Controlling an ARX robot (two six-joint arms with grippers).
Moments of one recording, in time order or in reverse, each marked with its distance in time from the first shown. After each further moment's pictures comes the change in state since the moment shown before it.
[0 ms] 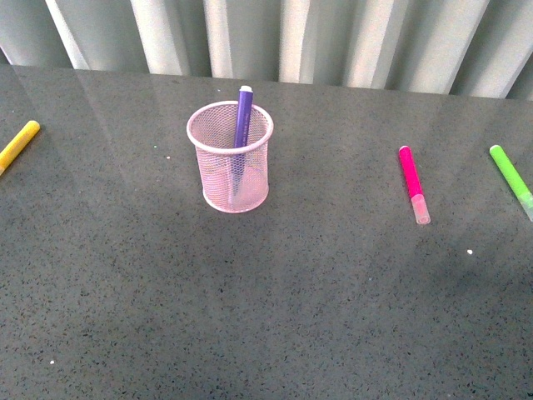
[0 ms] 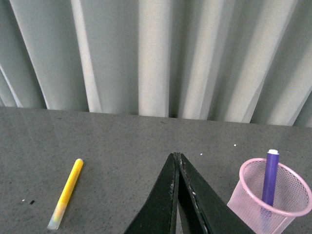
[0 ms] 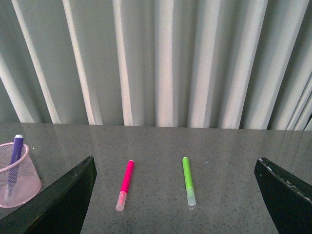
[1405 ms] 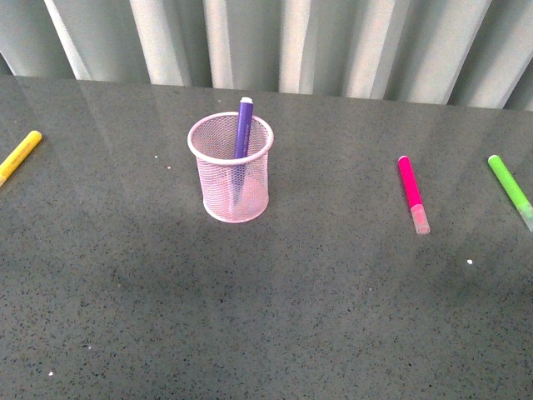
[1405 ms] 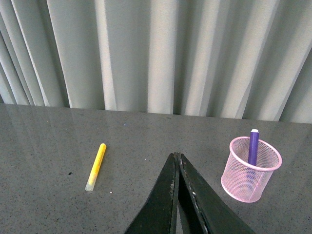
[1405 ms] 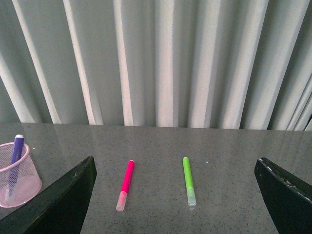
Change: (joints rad) left arm 0.126 -1.067 -0.197 -0.843 0.123 0.003; right arm 0.000 0.000 0.000 0.000 0.000 0.000
